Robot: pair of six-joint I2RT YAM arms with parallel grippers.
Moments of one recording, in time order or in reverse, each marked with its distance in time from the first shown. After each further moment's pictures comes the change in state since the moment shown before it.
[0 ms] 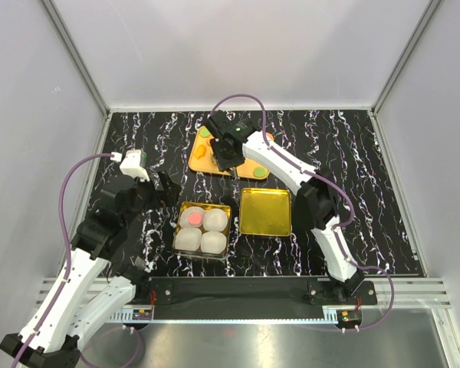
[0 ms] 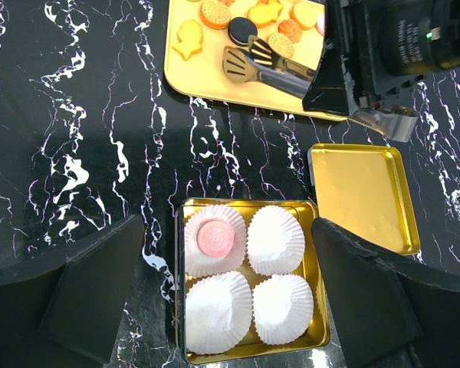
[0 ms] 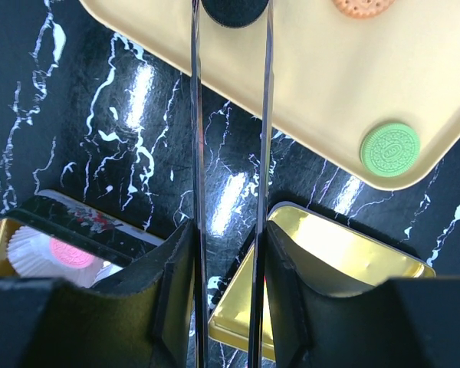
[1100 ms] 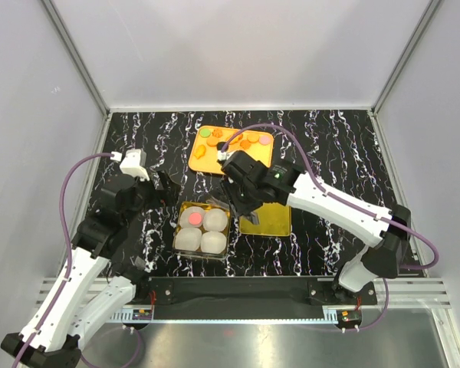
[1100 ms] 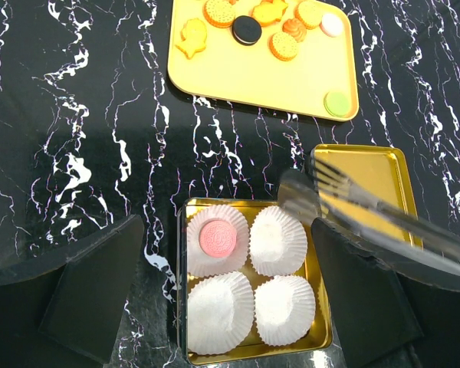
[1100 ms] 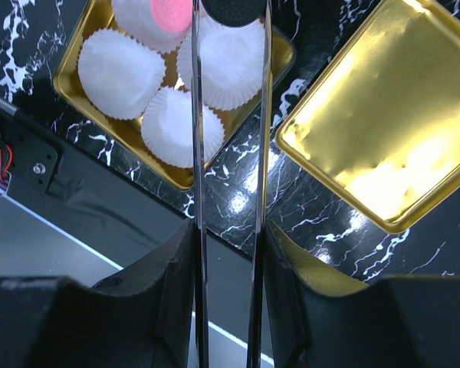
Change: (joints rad) left arm 0.010 0.008 0.000 0.000 0.001 0.000; right arm 0.246 -0.676 -0.635 0.031 -0.092 0.121
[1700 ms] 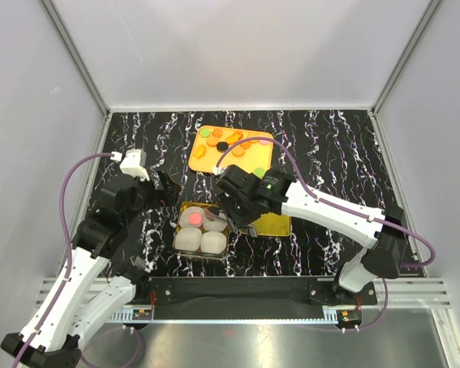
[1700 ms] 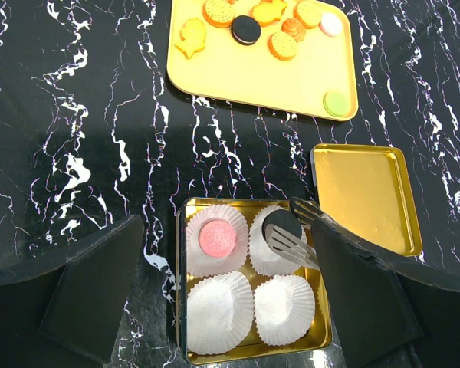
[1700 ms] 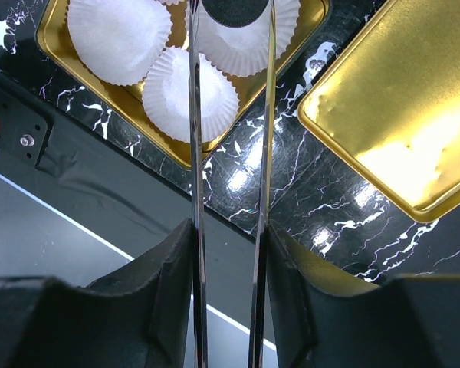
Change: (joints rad) left arm 0.000 0.000 0.000 0.000 0.005 0.000; right arm 0.064 0.002 -0.090 0.020 -0.025 0.039
